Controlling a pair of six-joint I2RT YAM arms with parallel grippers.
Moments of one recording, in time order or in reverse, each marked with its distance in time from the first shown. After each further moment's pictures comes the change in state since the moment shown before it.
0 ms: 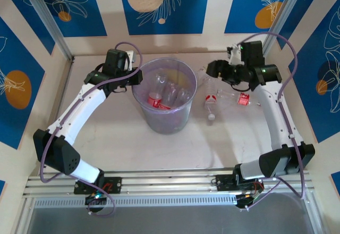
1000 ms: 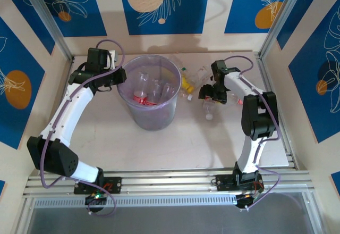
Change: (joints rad) left arm 0.175 -0.046 -0.008 -0.090 0.054 0.029; right arm 0.068 0.513 -0.109 0.061 0.309 -0.060
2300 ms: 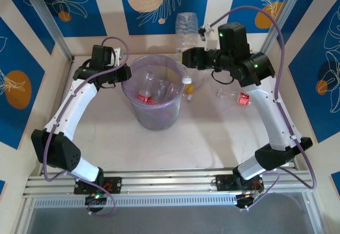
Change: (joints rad) left arm -0.036 0.069 0.050 0.023 0.060 0.001; right arm 0.335 -0.355 0.654 -0.112 -0.200 -0.015
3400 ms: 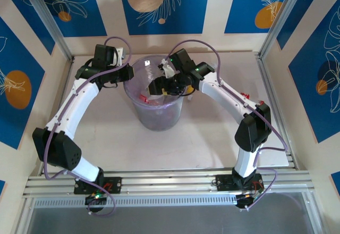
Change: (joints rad) left arm -0.018 0.013 0.011 0.005 0.000 0.000; right arm 0.125 0.254 -0.344 0.174 -0.228 0.101
